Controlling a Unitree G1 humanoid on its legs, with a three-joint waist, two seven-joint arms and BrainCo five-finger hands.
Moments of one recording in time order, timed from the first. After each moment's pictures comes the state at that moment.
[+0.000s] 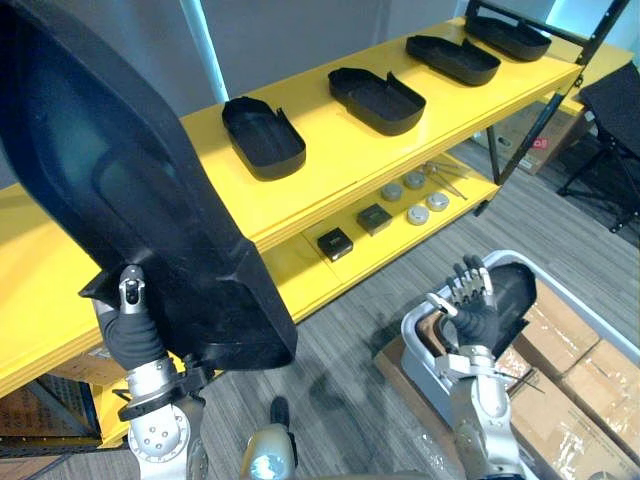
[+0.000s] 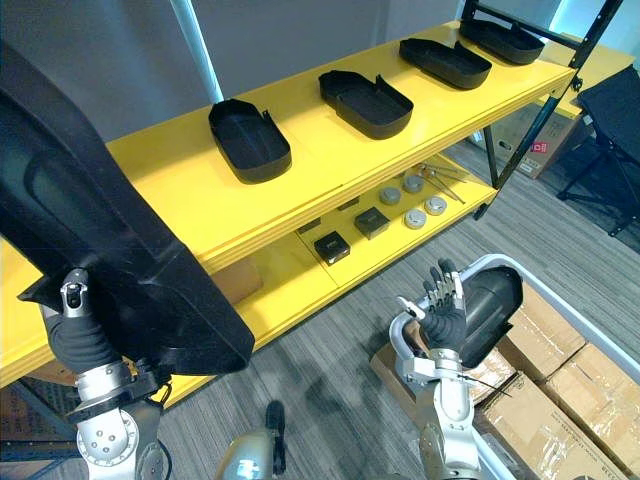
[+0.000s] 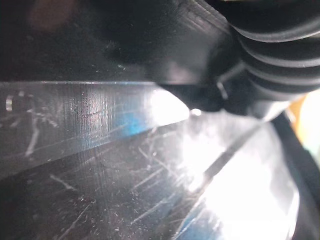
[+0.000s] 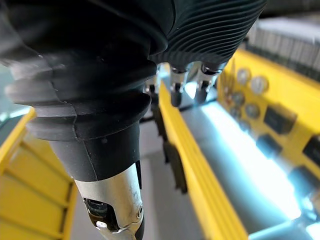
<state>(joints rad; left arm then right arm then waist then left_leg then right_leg) 0.30 0.04 0.13 -0.40 -0.08 -0.52 0.22 0.10 -0.07 0.01 0.02 0.38 -0.41 -0.06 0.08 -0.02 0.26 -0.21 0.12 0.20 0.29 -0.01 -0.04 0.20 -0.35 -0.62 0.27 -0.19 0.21</state>
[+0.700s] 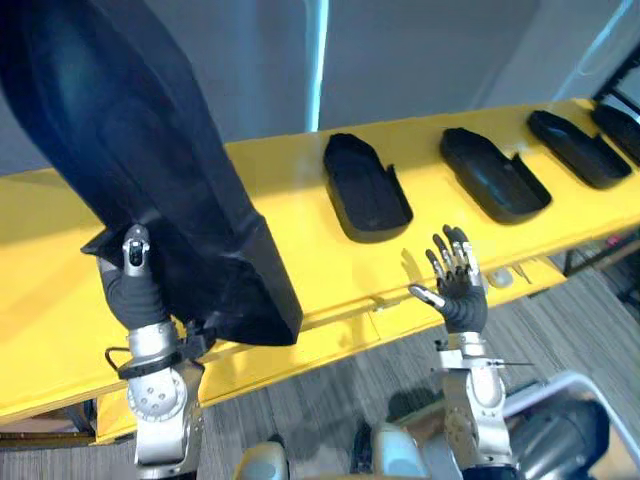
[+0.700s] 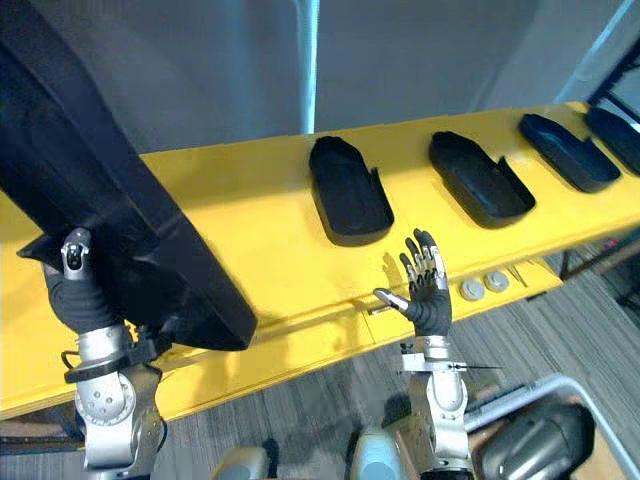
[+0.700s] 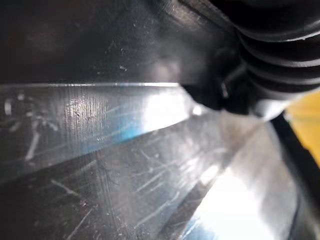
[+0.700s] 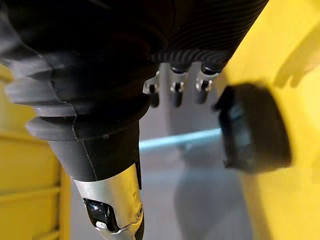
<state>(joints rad) 0.10 0.12 0.08 -0.36 -0.15 -0.48 0.18 0.09 -0.06 0.04 -0.08 0.34 -0.44 0.14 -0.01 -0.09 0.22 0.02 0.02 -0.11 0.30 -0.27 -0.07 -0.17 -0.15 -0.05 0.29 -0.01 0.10</state>
